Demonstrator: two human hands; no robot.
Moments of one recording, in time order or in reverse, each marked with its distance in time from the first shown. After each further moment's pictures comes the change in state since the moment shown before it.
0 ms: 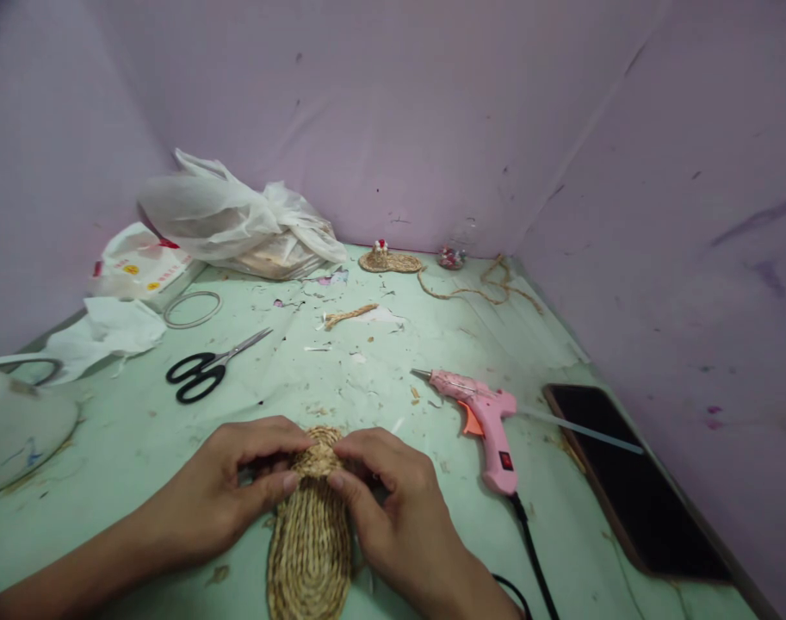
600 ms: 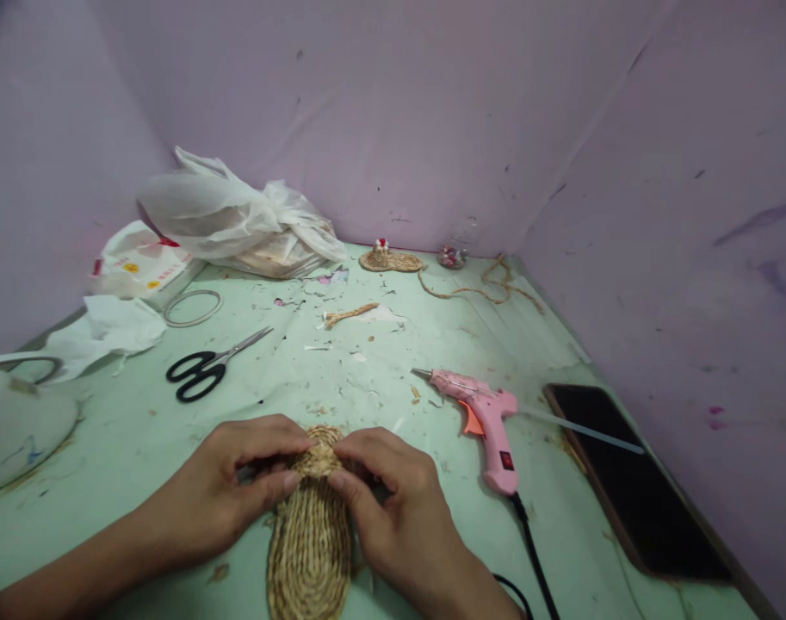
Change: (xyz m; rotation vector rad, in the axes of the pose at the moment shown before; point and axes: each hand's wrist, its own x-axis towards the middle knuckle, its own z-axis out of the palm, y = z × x) left_hand 0.000 0.001 -0.001 0.008 -0.003 0.047; right_hand 0.002 -0.003 -0.001 0.005 -0.009 0.006
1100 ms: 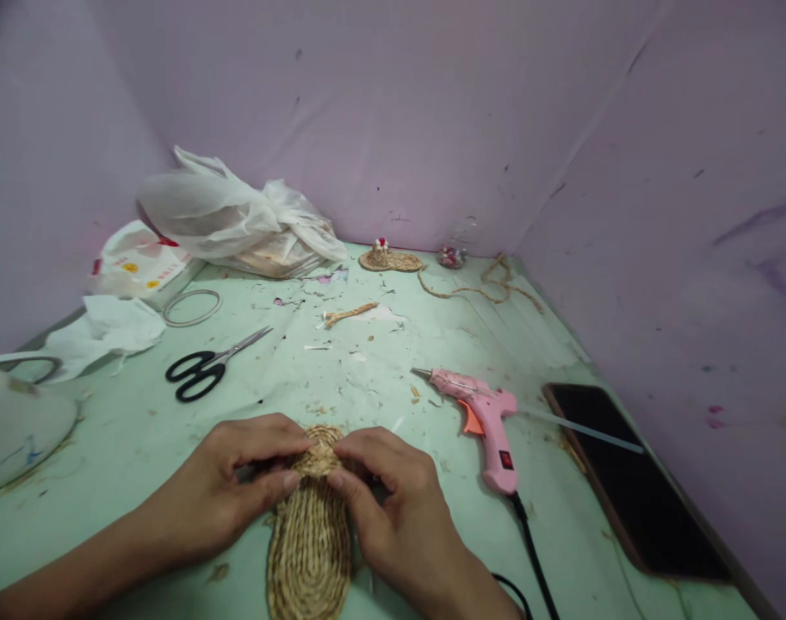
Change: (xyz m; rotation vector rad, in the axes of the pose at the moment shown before) left_hand -0.001 0.000 0.001 -0.006 0.004 0.020; right_hand 0.000 -0.001 0.000 -0.013 0.007 -0.003
